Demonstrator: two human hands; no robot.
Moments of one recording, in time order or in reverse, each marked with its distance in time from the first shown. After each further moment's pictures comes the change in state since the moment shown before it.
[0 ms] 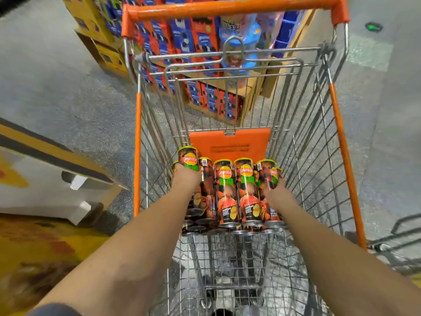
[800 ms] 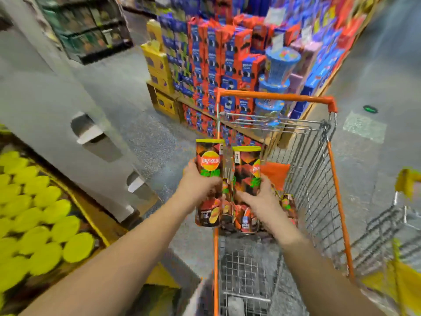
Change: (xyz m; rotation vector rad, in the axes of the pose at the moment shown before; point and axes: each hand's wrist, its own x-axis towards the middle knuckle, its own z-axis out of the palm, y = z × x) left_hand -0.239 -0.080 -0.253 -0.446 -0.044 0.498; right_hand -0.354 -0.108 -0.027 0.461 -0.144 -0.638
